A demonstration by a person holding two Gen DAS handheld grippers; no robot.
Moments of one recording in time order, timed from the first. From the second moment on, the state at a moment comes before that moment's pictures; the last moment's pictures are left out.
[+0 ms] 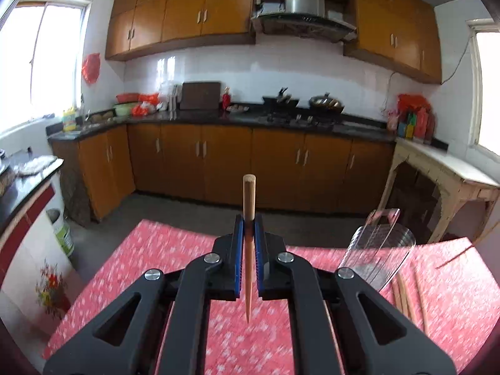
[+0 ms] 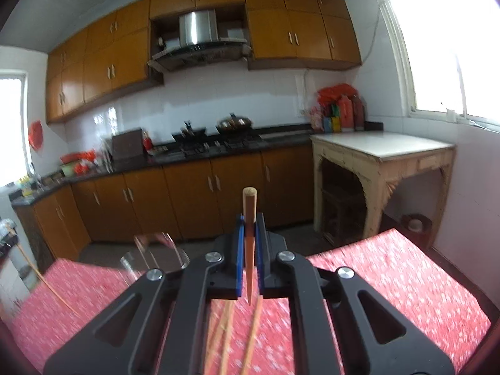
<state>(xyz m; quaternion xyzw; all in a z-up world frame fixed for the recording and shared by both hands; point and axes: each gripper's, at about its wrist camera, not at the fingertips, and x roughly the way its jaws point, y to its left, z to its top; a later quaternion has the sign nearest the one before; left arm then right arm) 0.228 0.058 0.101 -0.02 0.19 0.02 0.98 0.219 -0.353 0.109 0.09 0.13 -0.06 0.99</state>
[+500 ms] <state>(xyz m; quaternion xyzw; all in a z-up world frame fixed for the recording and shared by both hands) 0.260 -0.040 0.184 -0.07 0.12 -0.08 0.99 0.313 -0.311 0.159 0.11 0.14 0.07 0.98</state>
